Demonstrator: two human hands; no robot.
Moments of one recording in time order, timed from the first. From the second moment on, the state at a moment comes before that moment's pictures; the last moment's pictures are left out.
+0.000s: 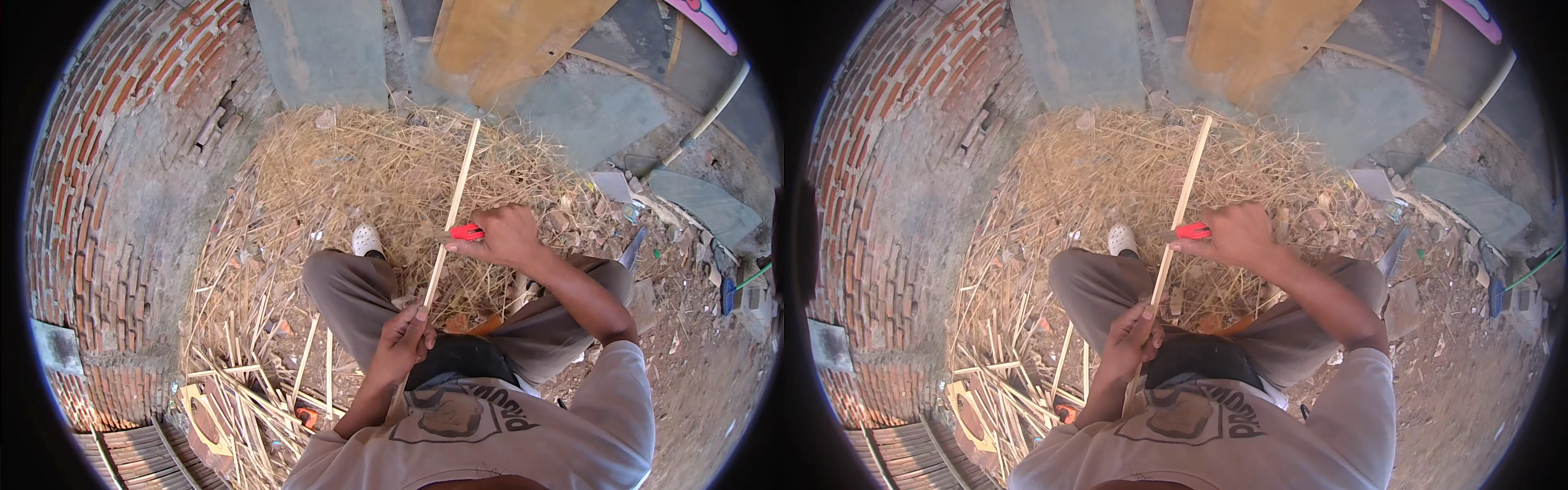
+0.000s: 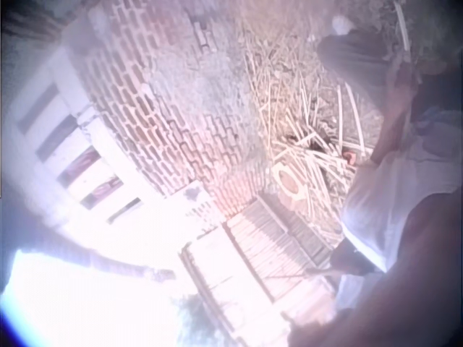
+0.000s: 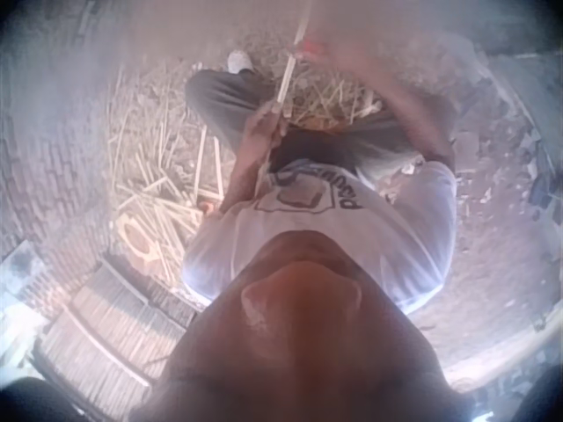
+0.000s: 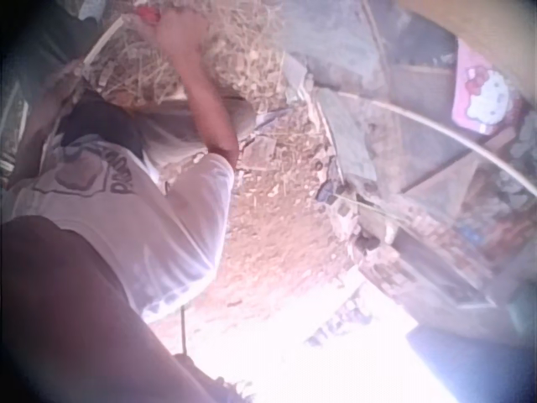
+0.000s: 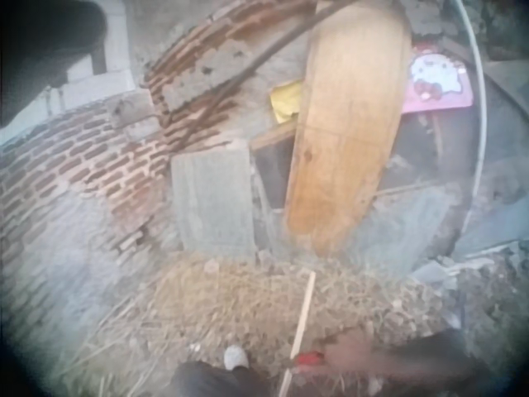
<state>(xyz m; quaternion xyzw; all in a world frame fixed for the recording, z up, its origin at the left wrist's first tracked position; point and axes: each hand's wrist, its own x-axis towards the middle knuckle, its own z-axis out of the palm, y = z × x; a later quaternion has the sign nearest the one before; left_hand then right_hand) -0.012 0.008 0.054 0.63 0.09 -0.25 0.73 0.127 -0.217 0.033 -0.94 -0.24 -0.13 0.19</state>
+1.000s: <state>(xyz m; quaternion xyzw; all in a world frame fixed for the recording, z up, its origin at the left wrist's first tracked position) -0.032 0.005 0.050 0.61 0.08 -0.33 0.72 0.239 -0.300 -0.005 -0.98 0.05 -0.15 0.11</state>
